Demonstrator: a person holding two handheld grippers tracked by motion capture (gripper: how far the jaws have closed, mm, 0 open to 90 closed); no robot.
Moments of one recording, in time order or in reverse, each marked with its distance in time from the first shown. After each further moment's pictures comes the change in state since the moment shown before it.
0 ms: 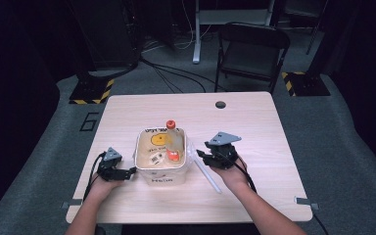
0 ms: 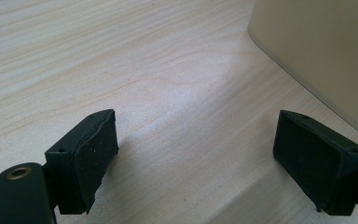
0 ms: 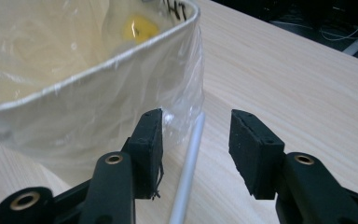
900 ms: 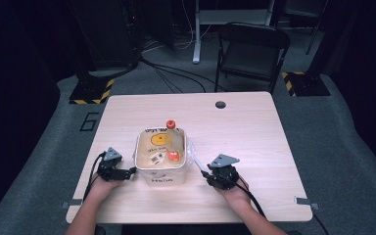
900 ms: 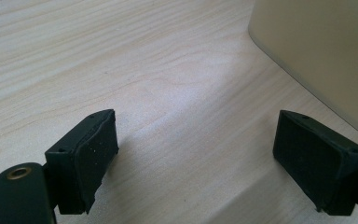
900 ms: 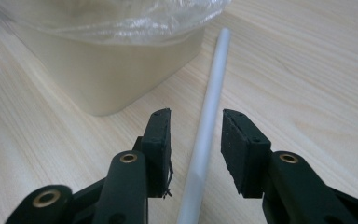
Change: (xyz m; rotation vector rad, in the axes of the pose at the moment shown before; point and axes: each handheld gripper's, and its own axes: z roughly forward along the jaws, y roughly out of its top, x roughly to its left) left arm 0.000 0.000 0.000 0.003 -0.002 0.001; right arm 0.018 -0.067 0.010 0.113 0.006 0.011
